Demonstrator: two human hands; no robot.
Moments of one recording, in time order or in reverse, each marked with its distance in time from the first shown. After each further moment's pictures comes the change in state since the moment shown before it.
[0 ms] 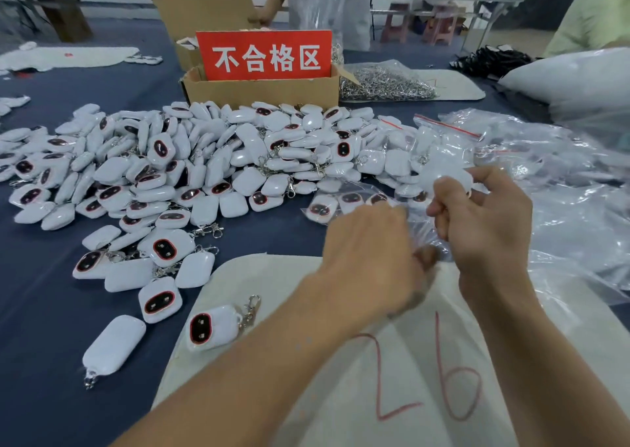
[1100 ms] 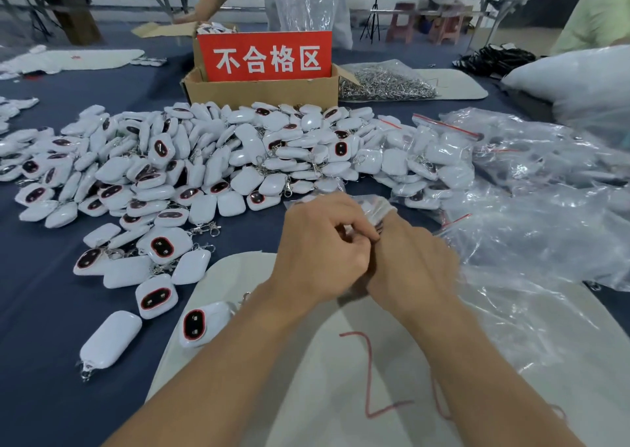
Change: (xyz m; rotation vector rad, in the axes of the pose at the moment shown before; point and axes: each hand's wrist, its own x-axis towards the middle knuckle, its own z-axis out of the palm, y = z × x) left_hand -0.015 -0.039 -0.007 -0.536 0.274 -0.017; right_hand -0.038 0.019 0.030 -1.144 -0.421 -0.226
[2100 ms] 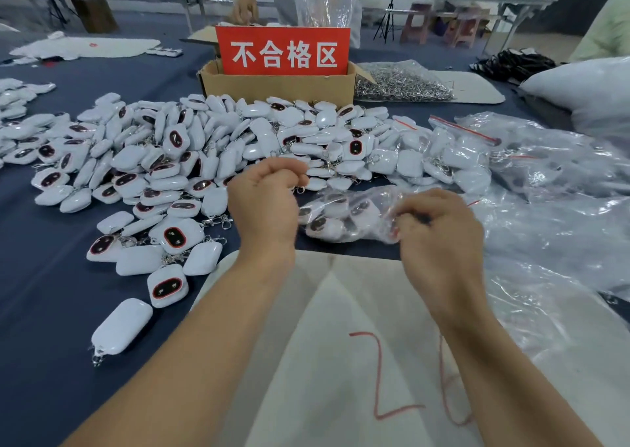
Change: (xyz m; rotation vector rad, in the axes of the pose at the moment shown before) left_hand 0.031 -0.019 -0.035 -0.528 0.514 -0.606; right_hand 0.008 0.001 -0.014 0.738 0.269 0.087
